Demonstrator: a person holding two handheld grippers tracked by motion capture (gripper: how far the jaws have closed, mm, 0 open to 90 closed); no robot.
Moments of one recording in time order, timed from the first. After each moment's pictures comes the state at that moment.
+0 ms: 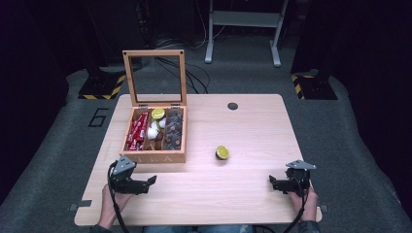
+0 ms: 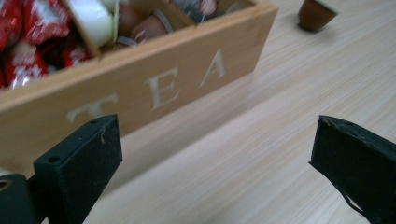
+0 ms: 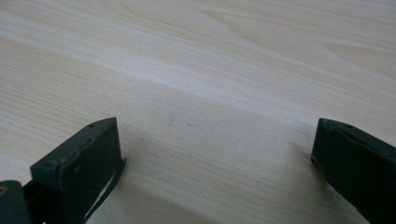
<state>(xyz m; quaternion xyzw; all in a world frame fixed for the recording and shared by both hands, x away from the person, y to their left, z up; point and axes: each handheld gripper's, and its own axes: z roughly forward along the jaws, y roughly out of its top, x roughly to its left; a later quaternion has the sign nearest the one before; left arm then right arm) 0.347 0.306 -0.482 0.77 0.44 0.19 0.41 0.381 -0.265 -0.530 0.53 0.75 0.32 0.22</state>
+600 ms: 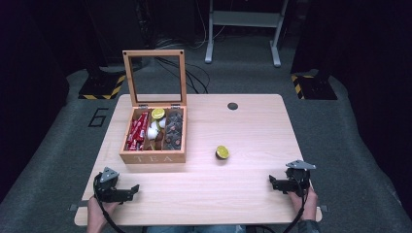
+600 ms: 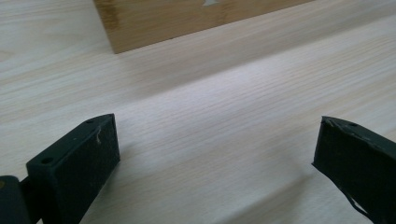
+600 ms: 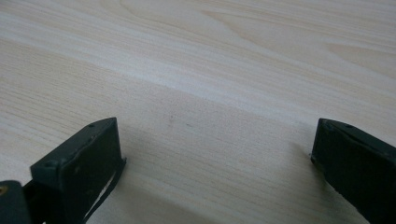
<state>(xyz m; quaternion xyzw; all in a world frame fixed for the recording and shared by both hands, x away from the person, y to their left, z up) 0.341 0.356 -0.531 0.76 0.51 0.20 0.34 0.381 -0.265 -0.530 0.53 0.75 0.32 0.22</state>
